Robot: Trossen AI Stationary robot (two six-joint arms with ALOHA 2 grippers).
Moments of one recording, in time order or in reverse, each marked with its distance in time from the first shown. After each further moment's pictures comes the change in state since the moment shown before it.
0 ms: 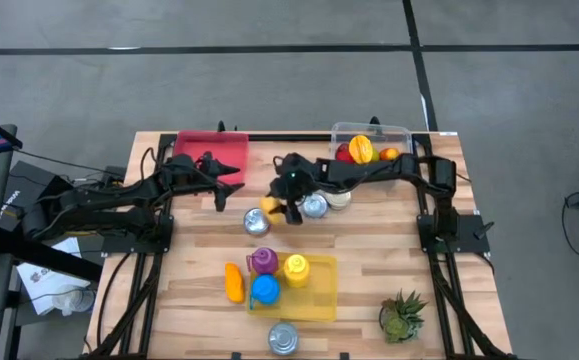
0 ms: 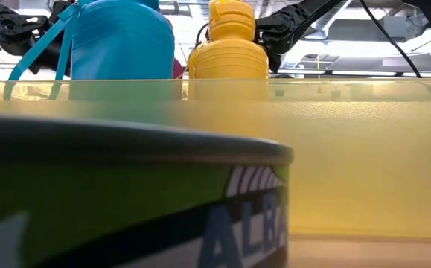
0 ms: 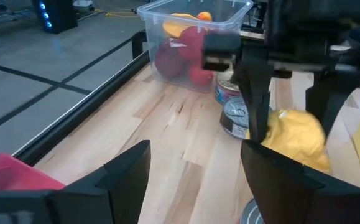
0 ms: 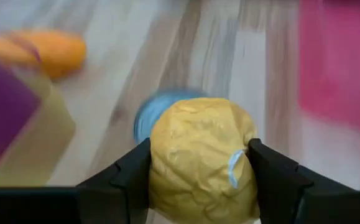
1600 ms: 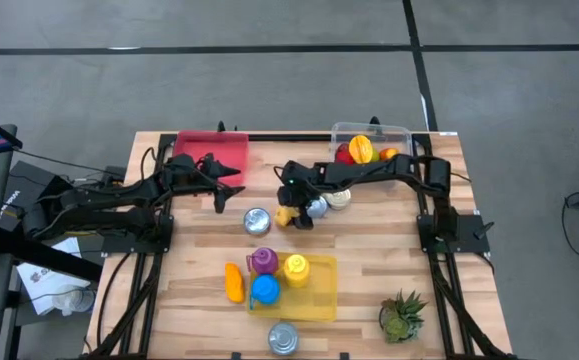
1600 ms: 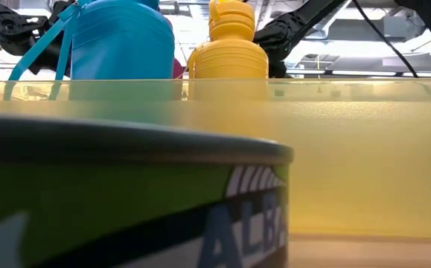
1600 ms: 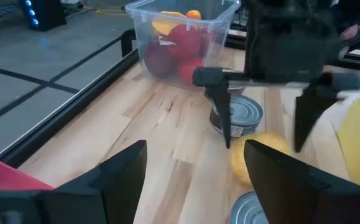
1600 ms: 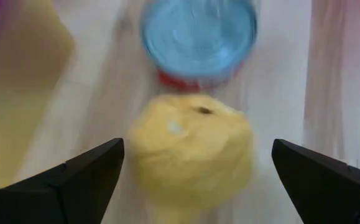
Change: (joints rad) left arm 0.000 0.003 0.000 -0.006 0.042 -0.004; right arm -0.005 0.036 -0.002 -0.217 0.003 -0.028
